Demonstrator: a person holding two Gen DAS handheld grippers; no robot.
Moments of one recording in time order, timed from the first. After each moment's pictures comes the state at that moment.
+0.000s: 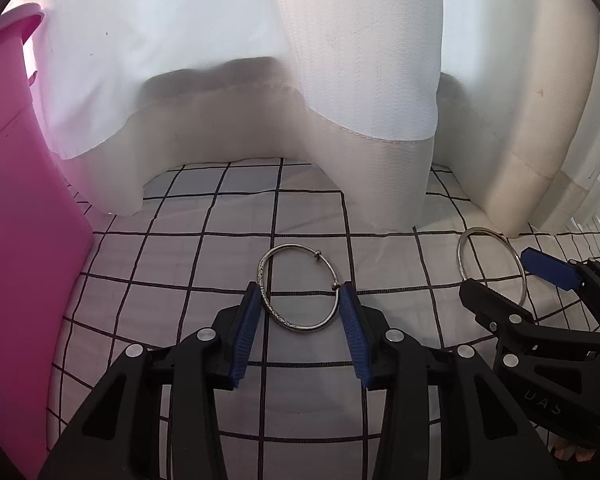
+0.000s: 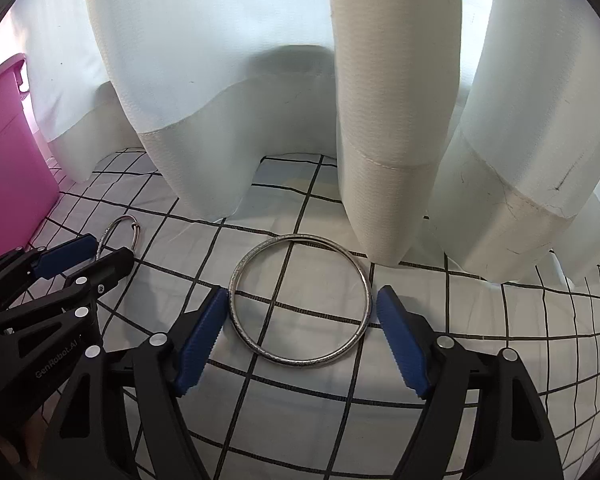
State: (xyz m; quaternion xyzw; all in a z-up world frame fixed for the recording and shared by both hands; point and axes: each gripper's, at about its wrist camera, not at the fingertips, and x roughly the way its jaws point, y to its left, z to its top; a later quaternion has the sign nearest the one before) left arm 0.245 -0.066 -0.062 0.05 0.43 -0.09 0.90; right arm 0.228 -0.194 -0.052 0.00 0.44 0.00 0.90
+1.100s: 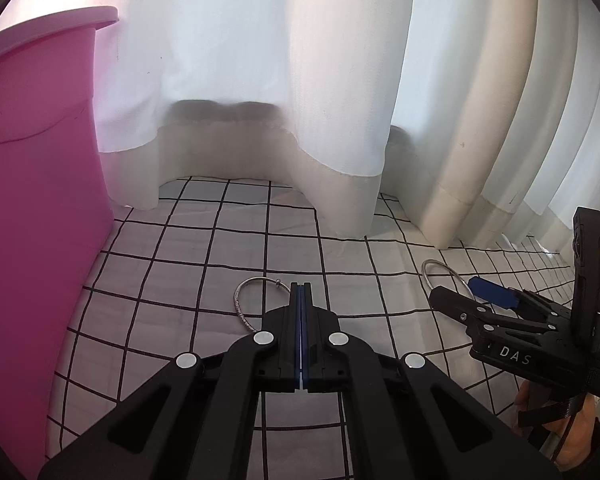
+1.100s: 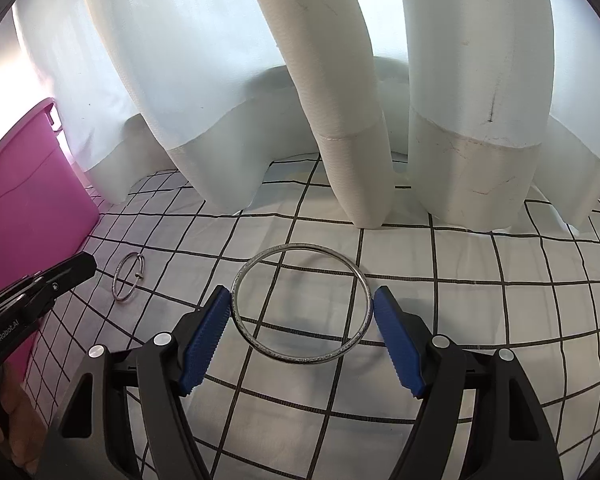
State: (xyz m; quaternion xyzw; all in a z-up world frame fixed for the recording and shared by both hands) left arm 0.173 -0.022 -0.021 -0.03 0.38 -0.16 0.91; right arm 0.181 -0.228 -0.041 0.08 0.41 0.04 0.91
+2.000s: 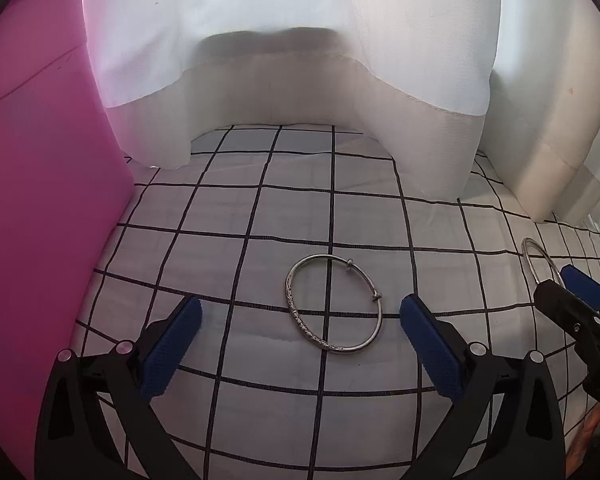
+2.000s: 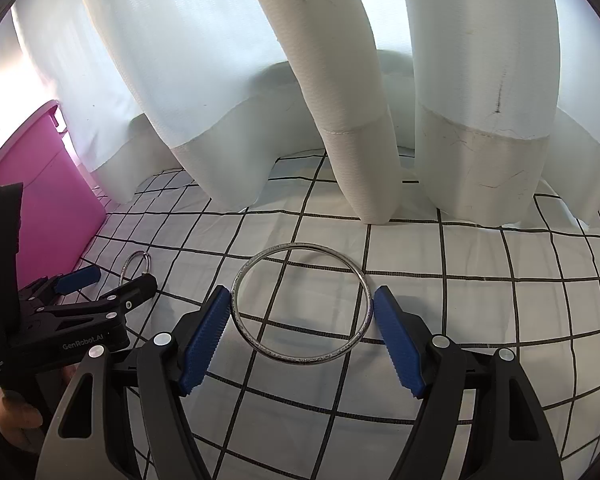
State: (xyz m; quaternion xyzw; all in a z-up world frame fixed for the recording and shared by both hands) left arm 0.225 -0.028 -0.071 0.03 0.46 -0.05 0.88; right arm 0.185 -0.222 -0.039 0.10 0.42 0.05 0.90
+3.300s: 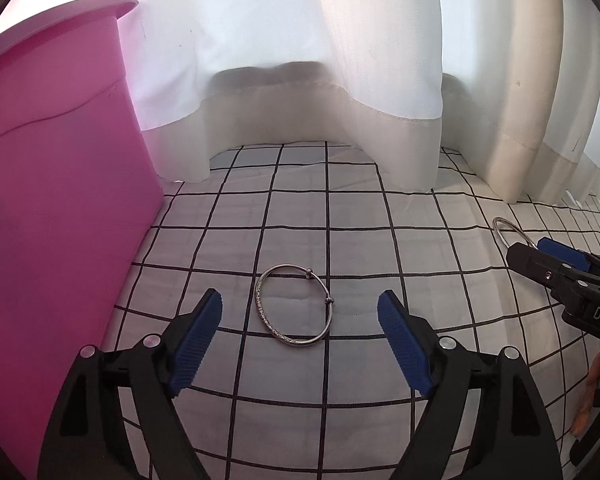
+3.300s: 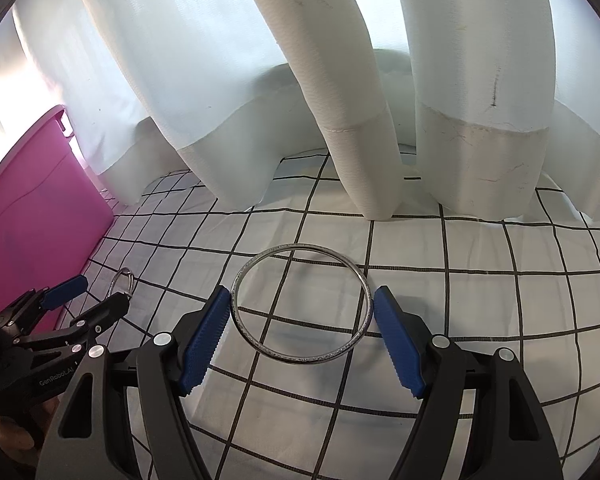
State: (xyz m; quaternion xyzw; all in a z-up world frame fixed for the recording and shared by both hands) left arm 0.182 -0.009 -0.043 0.07 0.42 -0.06 0.90; right arm 0.181 -0.228 -0.037 0.11 0.41 0.06 0.90
